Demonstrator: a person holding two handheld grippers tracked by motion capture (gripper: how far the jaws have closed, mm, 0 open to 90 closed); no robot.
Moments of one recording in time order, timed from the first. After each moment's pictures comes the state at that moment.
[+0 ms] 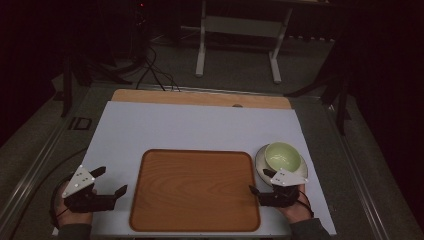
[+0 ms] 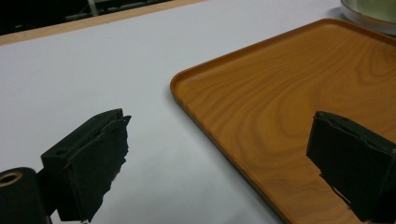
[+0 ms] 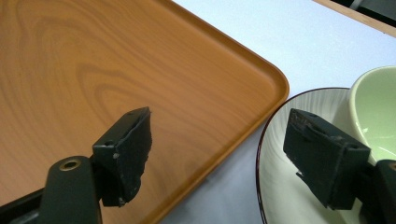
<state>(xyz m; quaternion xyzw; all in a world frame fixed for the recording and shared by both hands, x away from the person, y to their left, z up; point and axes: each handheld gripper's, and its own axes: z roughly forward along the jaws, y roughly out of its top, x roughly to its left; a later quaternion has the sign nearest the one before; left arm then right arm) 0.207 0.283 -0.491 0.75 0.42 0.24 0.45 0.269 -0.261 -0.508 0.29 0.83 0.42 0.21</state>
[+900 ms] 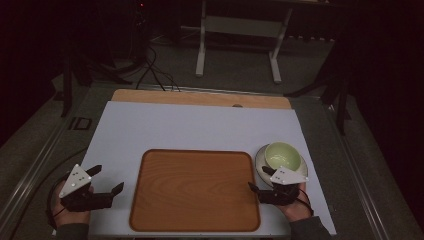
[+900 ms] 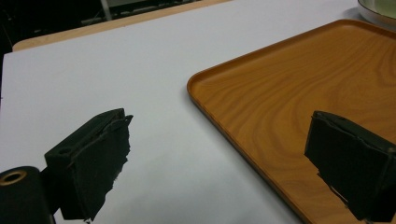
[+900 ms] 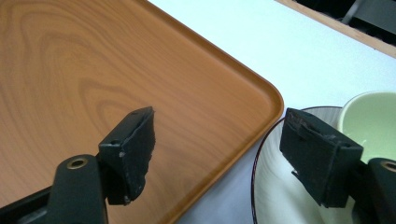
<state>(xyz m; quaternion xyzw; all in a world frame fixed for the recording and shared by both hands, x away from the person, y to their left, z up) 0.207 0.290 -0.491 0.74 0.42 0.26 0.45 0.270 -0.257 -0.497 0.28 0.83 0.42 0.22</state>
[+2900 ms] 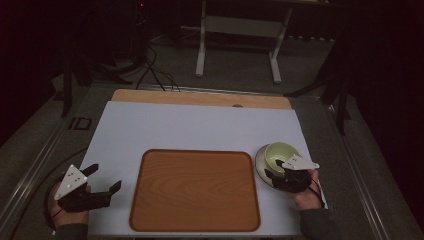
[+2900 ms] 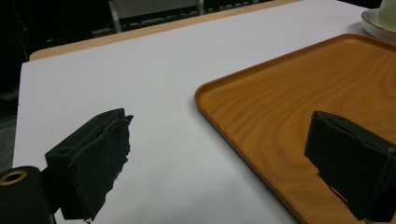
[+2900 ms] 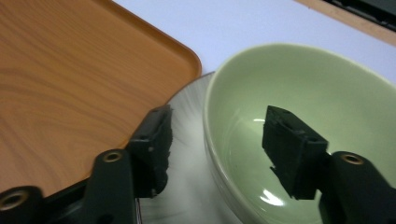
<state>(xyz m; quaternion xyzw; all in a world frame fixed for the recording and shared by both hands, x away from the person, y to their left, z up) 0.204 0.293 -0.488 0.73 0.43 0.28 0.46 0.304 -0.295 -0.497 0.35 0.83 0.37 0.24</state>
